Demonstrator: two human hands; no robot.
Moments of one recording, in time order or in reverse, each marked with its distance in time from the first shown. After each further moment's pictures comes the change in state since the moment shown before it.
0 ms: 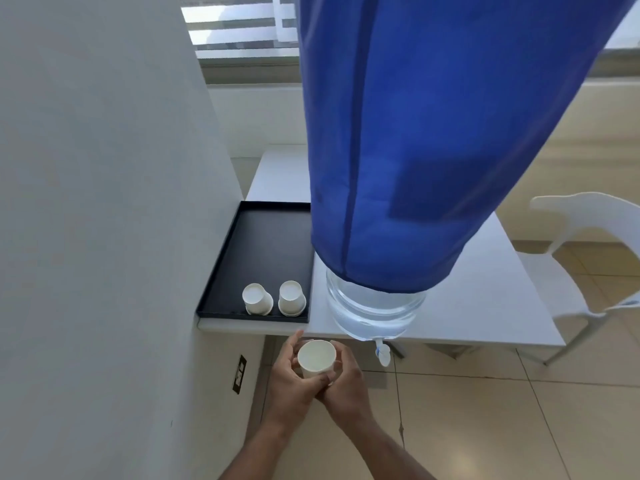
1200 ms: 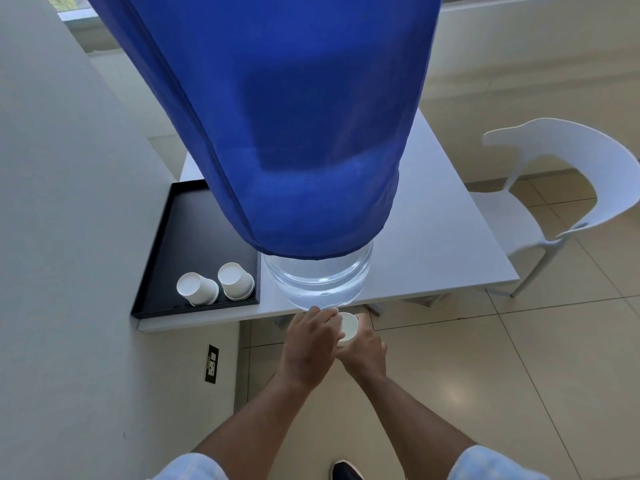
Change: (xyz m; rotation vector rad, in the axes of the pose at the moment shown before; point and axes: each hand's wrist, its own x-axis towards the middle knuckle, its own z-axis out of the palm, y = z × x) left_hand 0.035 -0.012 0.122 1.217 -0.310 0.696; right_hand 0.062 0.098 -0.079 -0.248 0.204 0.215
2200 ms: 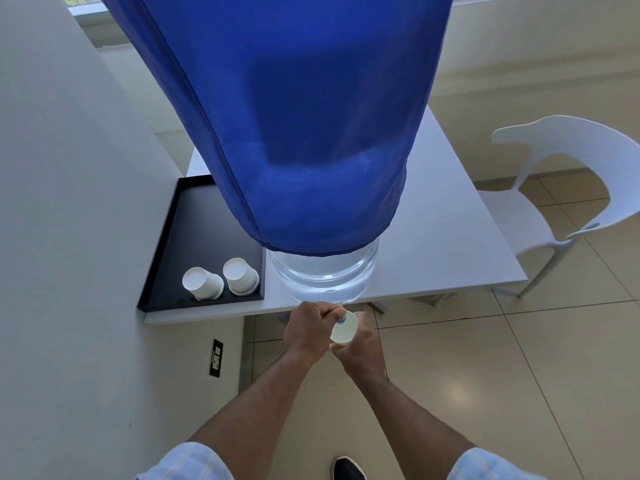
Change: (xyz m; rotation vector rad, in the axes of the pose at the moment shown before) left_hand 0.021 -0.008 -0.001 -0.638 -0.022 -0.525; right_hand 0.000 0.007 0.014 0.071 0.037 -0.141
